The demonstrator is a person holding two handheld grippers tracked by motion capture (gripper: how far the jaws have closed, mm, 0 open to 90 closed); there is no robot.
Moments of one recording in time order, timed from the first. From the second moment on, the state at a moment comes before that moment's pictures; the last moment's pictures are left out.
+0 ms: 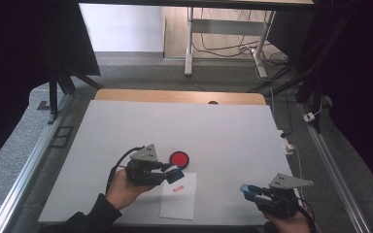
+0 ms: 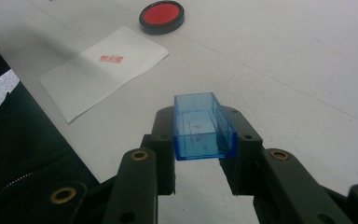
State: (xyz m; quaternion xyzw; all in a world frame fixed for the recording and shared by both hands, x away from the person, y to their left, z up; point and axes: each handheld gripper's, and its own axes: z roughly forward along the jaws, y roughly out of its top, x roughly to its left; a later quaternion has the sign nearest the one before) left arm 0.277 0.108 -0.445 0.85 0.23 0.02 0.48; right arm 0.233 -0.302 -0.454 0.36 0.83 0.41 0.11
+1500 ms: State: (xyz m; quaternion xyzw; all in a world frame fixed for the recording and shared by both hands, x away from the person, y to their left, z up) left arm 0.273 0.113 -0.437 0.85 0.18 0.02 0.49; right arm 0.241 -0.266 -0.442 0.27 0.84 0.47 0.06
